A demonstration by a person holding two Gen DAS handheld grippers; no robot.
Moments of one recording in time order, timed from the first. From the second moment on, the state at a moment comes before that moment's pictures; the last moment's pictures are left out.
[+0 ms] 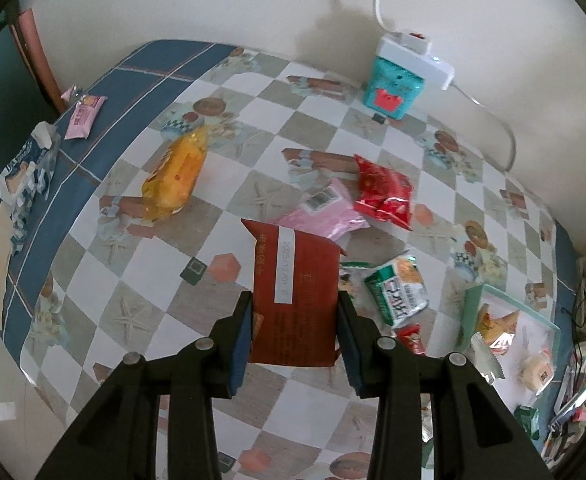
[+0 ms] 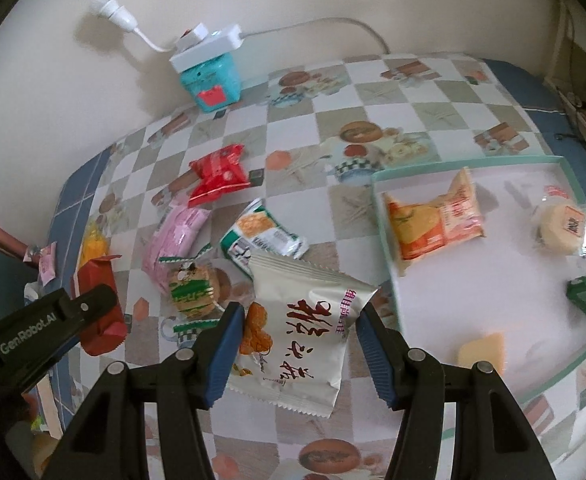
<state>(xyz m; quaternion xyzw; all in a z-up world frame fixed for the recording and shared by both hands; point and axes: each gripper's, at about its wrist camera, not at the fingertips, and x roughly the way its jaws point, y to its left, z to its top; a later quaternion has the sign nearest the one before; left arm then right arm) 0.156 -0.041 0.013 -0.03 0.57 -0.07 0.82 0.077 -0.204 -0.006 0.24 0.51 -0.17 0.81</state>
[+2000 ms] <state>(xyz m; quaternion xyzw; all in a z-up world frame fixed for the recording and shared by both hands) 0.043 -0.262 -0.021 0.12 0.59 -0.22 0.77 -0.064 -0.403 -0.009 0.35 0.48 -0.34 0.73</state>
